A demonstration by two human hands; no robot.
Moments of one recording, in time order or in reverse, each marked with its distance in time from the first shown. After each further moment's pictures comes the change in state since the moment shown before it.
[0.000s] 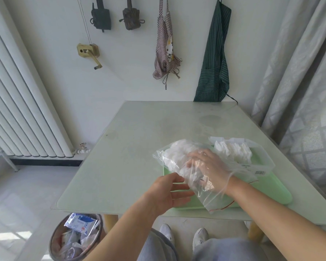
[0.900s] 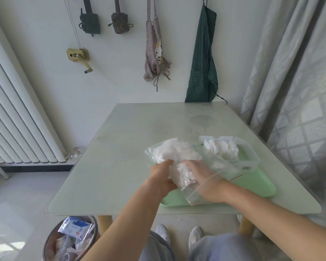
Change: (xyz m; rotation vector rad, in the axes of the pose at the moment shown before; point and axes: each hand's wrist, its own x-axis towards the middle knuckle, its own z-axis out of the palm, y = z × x) left_hand 0.021 0.018 0.037 -0.068 0.200 0.073; right_hand -0.043 -0.031 -0.023 0.189 -0.267 0.192
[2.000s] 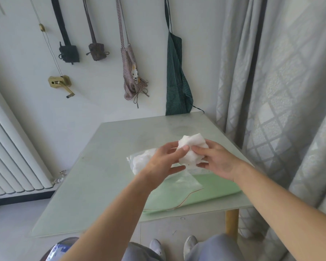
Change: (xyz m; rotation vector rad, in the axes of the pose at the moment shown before) left_hand -0.069 0.025 0.068 0.470 -0.511 0.459; right_hand -0.047 0.031 -0.100 1.310 0.225 0.173
